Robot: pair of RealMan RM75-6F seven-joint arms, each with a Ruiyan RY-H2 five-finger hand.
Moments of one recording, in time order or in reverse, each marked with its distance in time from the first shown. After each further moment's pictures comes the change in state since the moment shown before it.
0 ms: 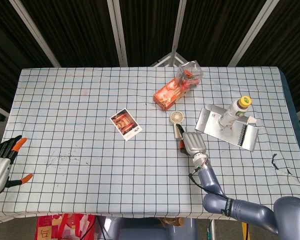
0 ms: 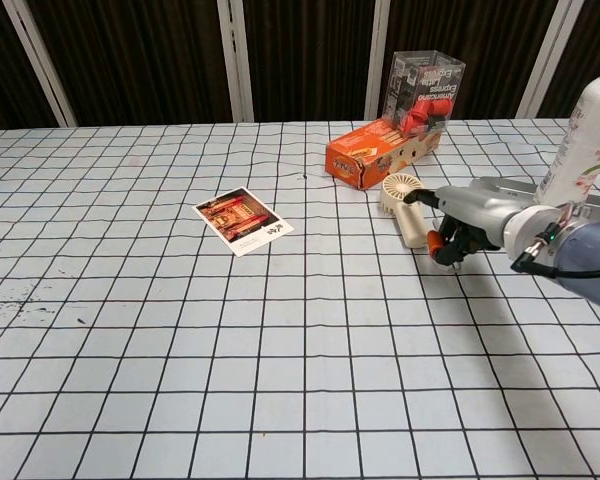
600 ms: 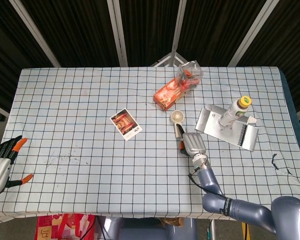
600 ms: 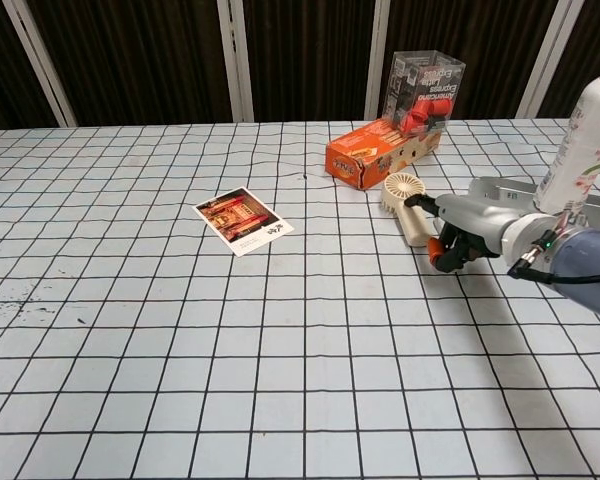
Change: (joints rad) left arm -0.002 0.003 0.001 -0.003 -0.002 -0.005 -0.006; right arm 0.006 -0.016 -0.004 0.022 0.022 -0.008 0.004
